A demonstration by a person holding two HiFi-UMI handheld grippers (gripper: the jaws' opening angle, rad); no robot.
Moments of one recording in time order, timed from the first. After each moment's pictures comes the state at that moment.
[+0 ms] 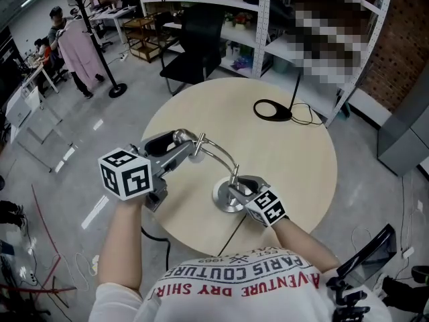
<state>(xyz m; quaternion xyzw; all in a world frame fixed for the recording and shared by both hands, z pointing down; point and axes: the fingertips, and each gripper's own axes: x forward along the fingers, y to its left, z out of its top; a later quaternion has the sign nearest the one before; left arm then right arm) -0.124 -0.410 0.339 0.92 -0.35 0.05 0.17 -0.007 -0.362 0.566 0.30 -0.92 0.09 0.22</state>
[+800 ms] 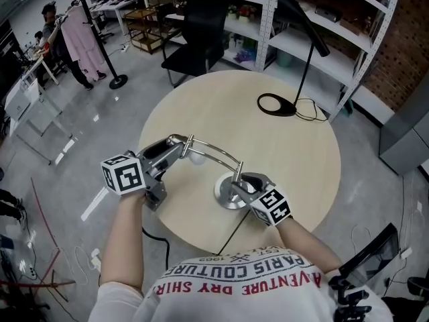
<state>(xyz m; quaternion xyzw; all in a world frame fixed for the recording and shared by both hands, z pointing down) -0.162 -0.422 0.404 0.90 -0.34 -0.05 0.28 -0.005 -0.362 0.568 0.31 -0.92 0.10 0.20</state>
